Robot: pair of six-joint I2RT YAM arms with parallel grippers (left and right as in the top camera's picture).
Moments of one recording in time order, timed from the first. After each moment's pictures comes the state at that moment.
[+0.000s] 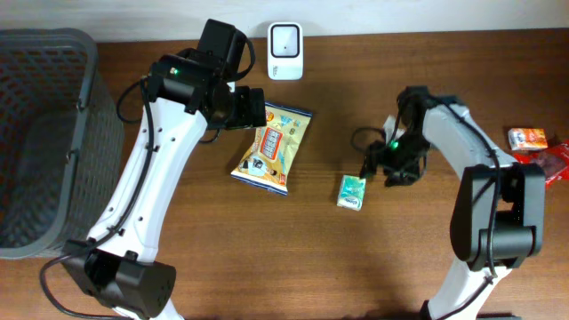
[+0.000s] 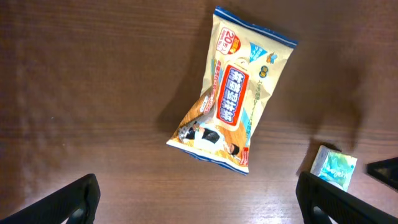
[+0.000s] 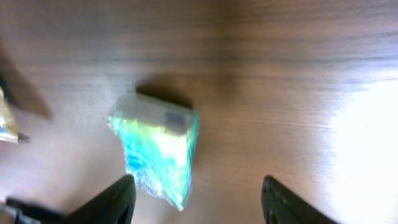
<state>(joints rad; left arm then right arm) -0.36 1.83 1.98 -1.35 -0.06 -0.40 0.03 1.99 1.47 -1.20 -0.34 0.18</state>
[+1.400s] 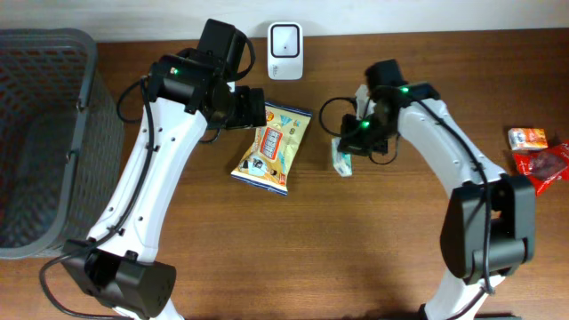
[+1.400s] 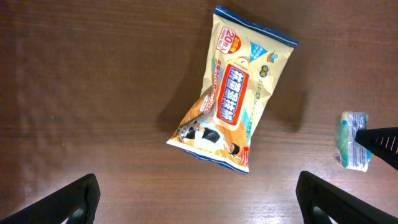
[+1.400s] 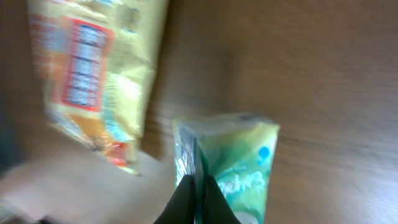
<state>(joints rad) -0.36 1.83 1.98 -1.35 -0.06 -0.40 0.17 1.93 1.49 -0.91 -0.51 0.30</state>
